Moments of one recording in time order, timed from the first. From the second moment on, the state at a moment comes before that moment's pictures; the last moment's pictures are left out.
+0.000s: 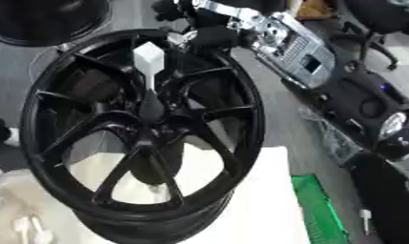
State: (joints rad) left arm -0.18 0.38 0.12 -1.92 0.41 0.00 0.19; right arm -0.61 -0.82 0.33 -1.72 -0.22 0.16 0.32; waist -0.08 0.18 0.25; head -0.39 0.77
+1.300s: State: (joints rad) left arm -0.18 0.39 0.12 -1.92 0.41 0.00 0.19; right arm -0.58 -0.90 0.26 -1.83 0.11 0.01 0.56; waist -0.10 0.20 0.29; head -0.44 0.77
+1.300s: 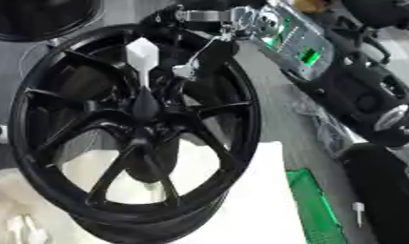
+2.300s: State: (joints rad) left arm -0.17 0.39 0.12 -1.92 0.39 0.00 0.18; right arm -0.58 -0.92 0.24 -1.84 0.23 -0.02 0.50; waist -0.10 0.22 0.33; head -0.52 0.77
